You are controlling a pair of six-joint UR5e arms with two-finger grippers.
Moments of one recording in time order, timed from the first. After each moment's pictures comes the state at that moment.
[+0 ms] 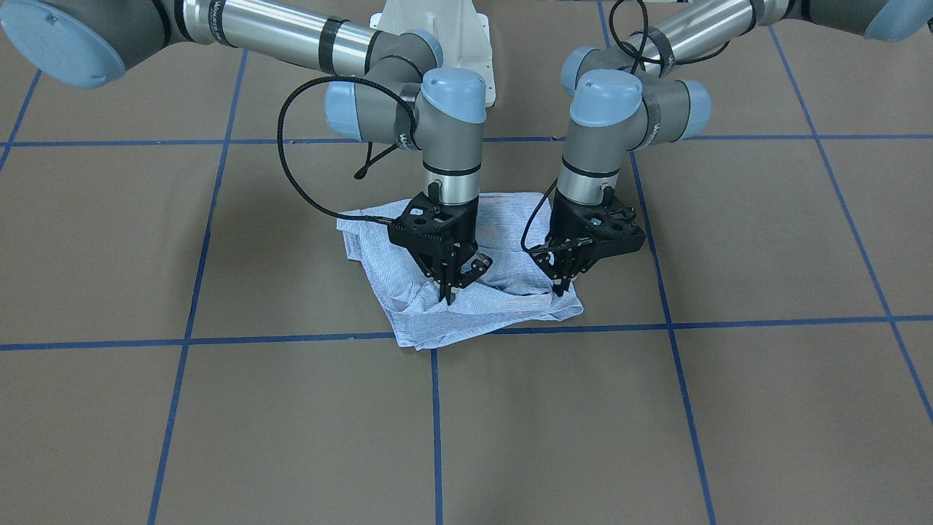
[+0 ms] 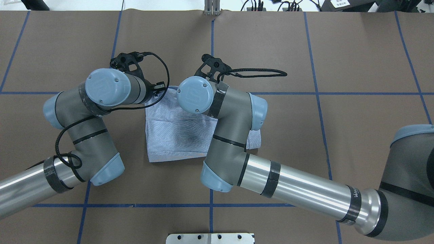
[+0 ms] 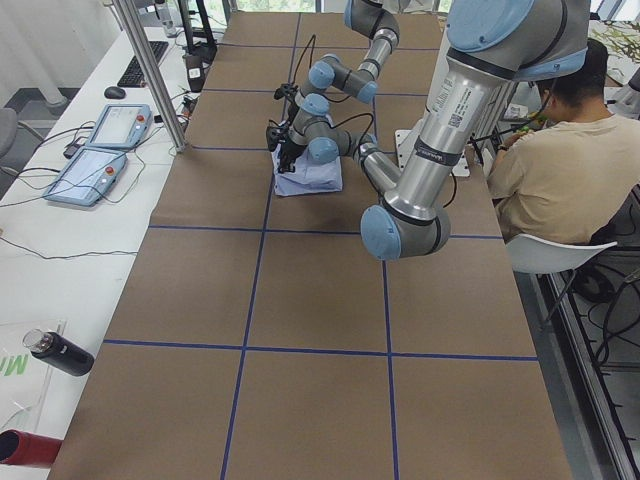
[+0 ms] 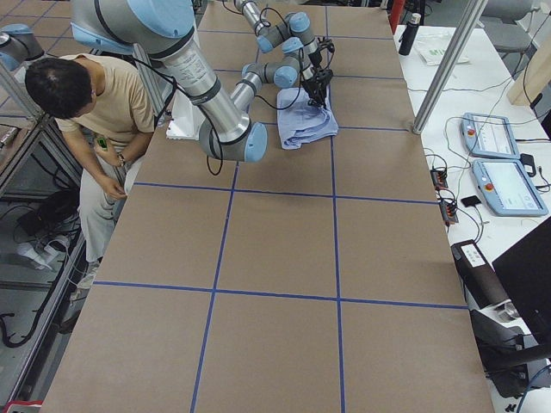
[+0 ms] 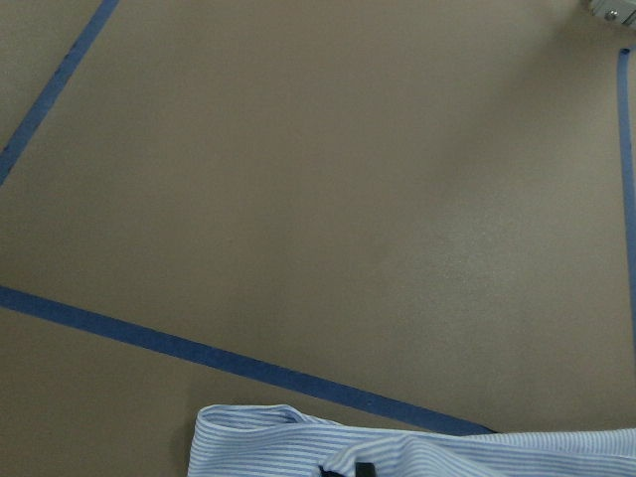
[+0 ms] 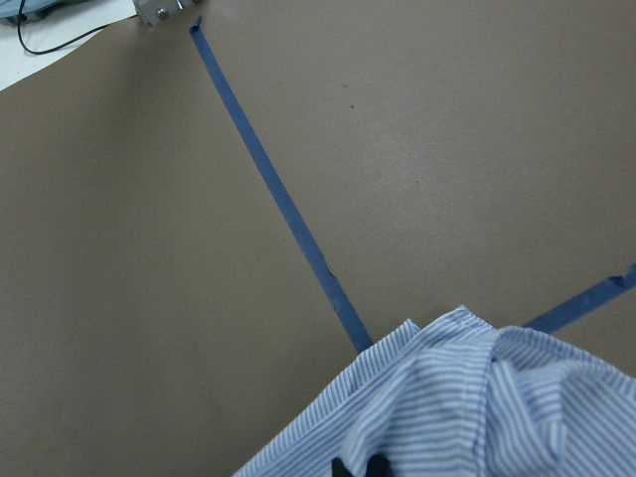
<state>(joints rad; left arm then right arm) -0.62 -2.10 -1.63 -1.92 -1.60 -1.45 0.47 -0.62 1.30 -1.40 1.39 1.73</state>
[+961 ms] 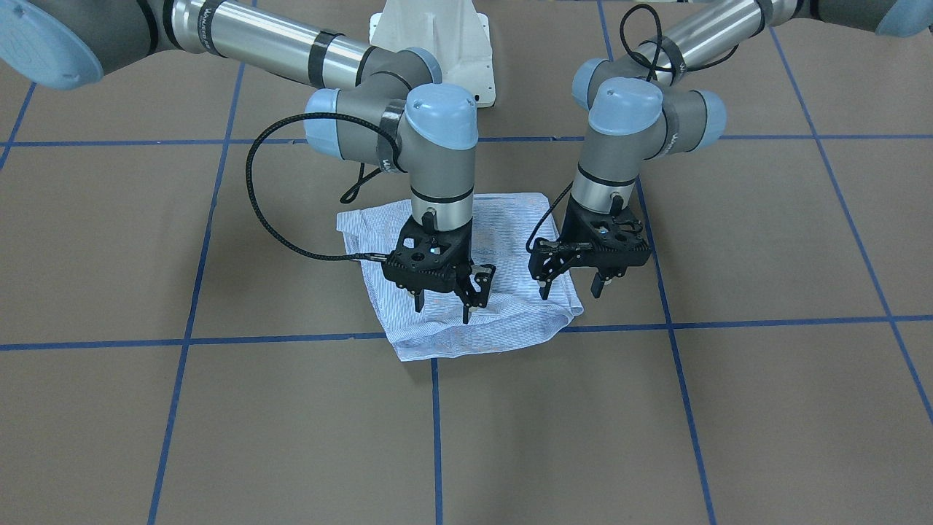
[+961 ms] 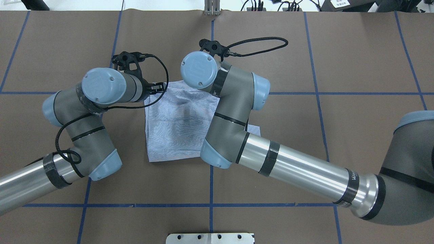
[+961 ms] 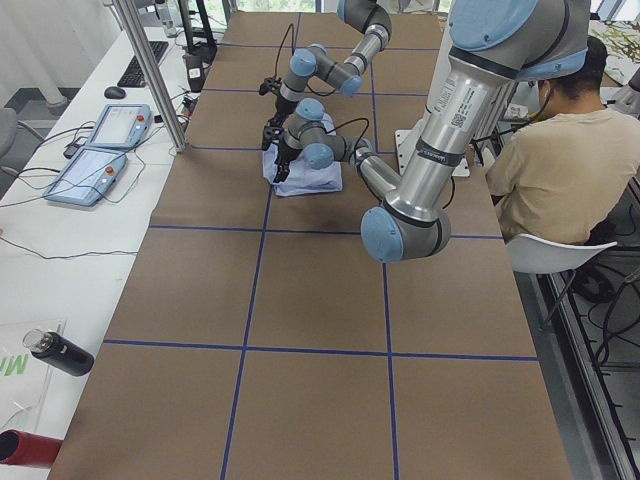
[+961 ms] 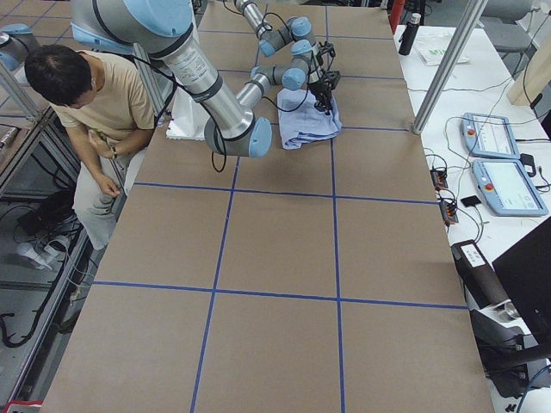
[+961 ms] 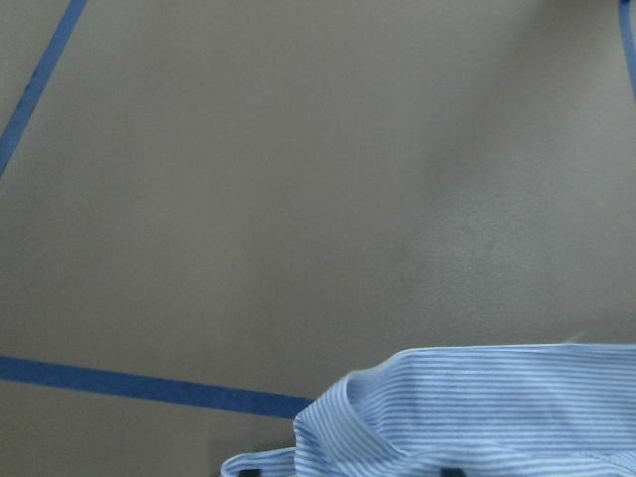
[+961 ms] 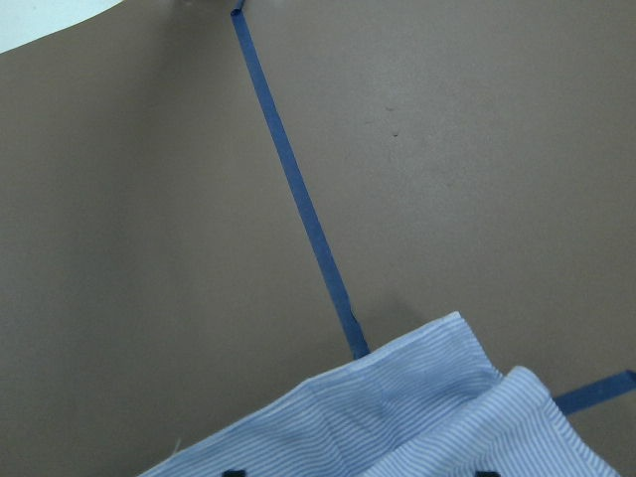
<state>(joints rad) -0.67 -2.06 -1.64 -1.99 -1.67 -1.17 0.59 -0.58 1.27 -1.42 1.61 1.52</state>
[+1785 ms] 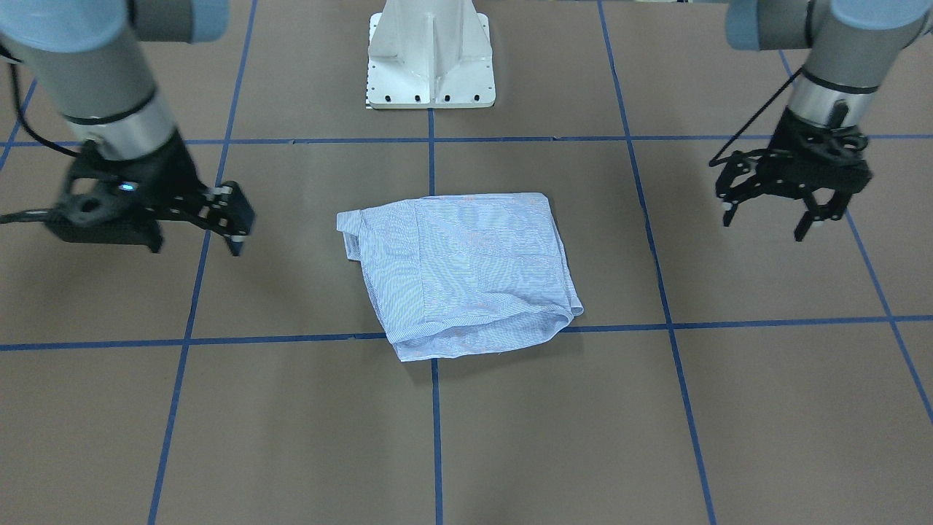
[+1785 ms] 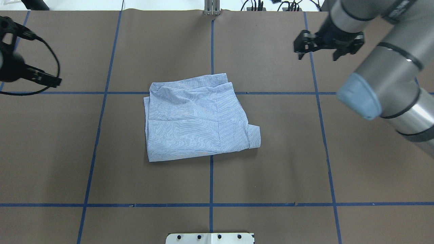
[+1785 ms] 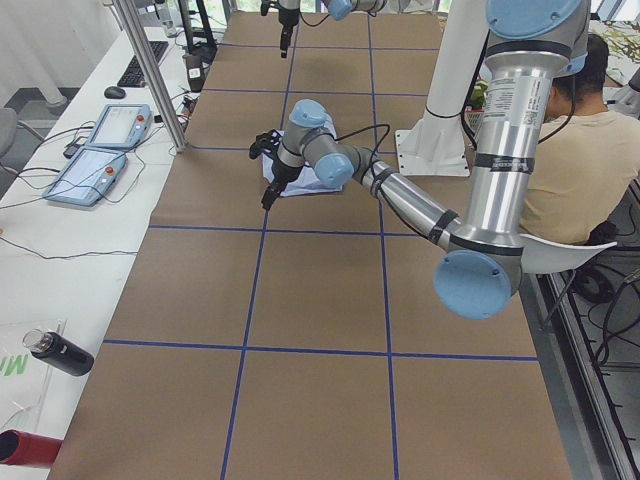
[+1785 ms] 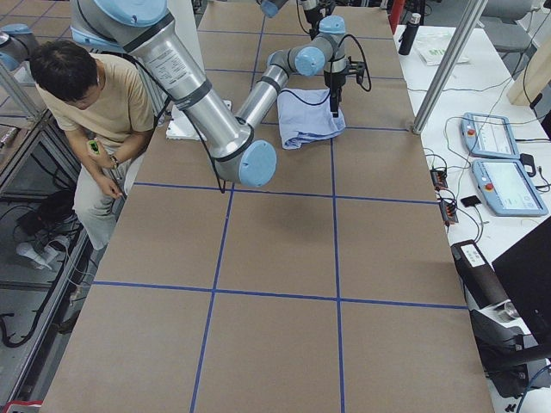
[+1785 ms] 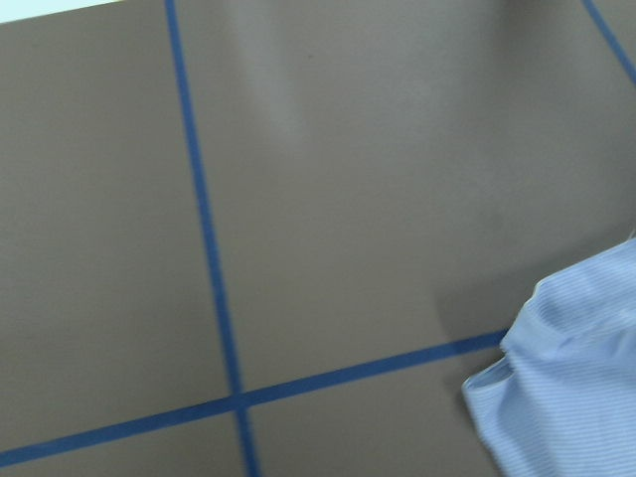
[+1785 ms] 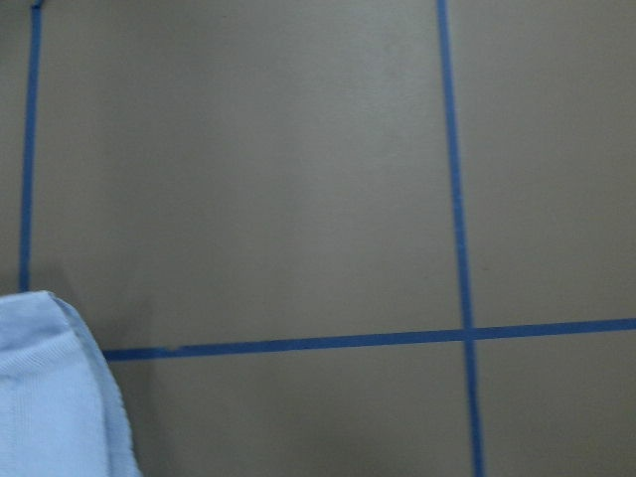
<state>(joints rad) -1.05 -1.64 -2.02 -1.83 -1.96 -0.40 1.01 -1.06 1.96 -1.88 2.07 0.80</state>
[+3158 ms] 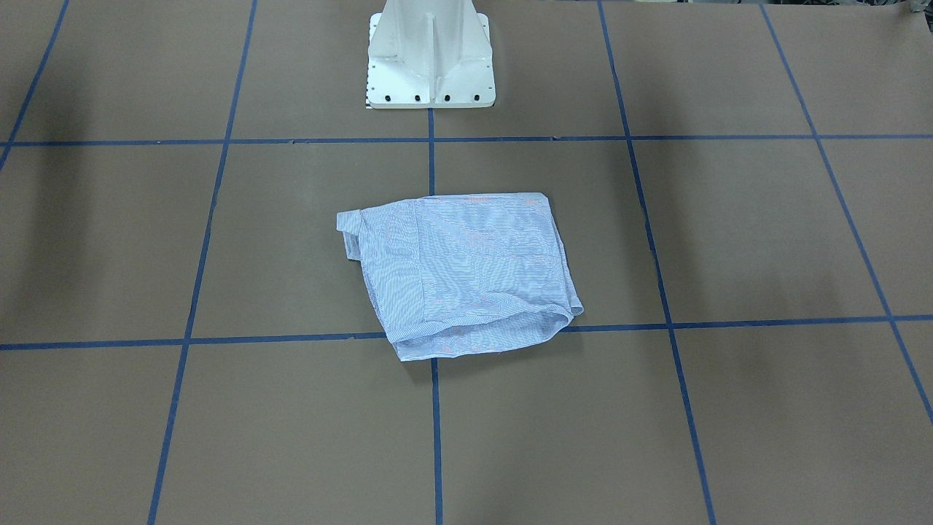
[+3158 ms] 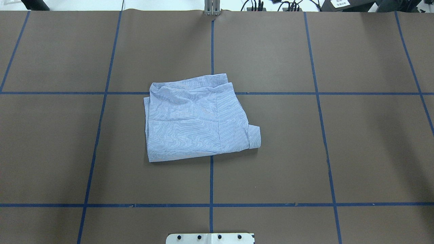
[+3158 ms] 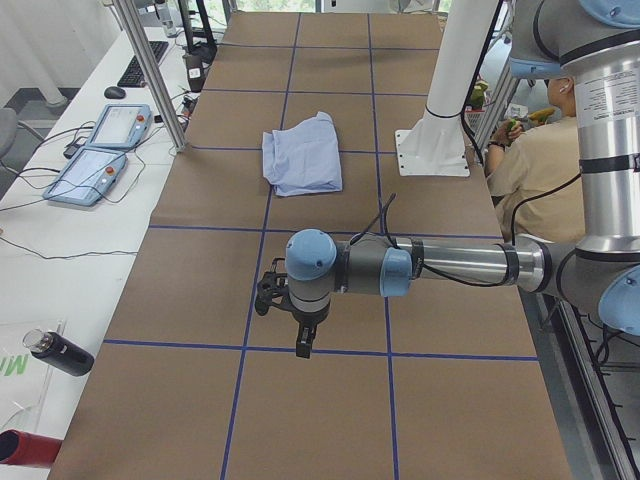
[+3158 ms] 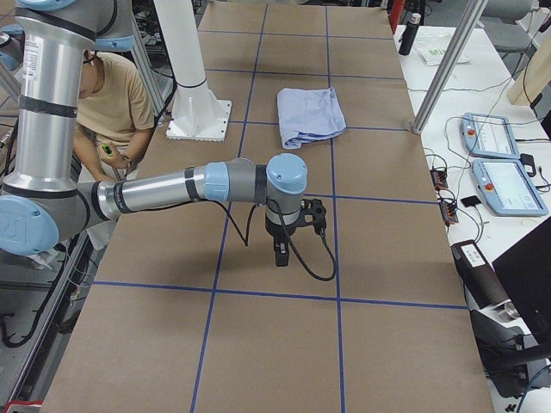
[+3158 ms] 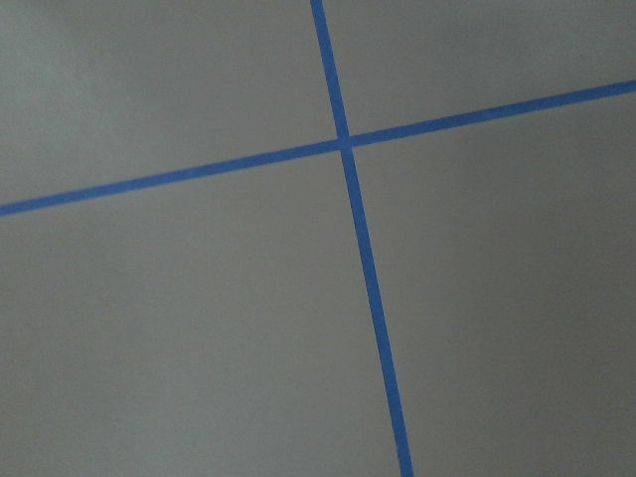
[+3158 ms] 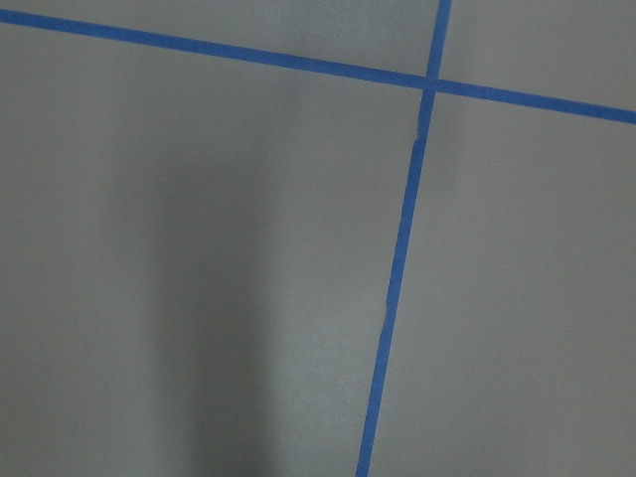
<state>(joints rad) -1.59 -1.36 -1.82 -1.55 -2.36 0.12 1.52 -1.77 1.97 -1.80 2.33 -0.11</state>
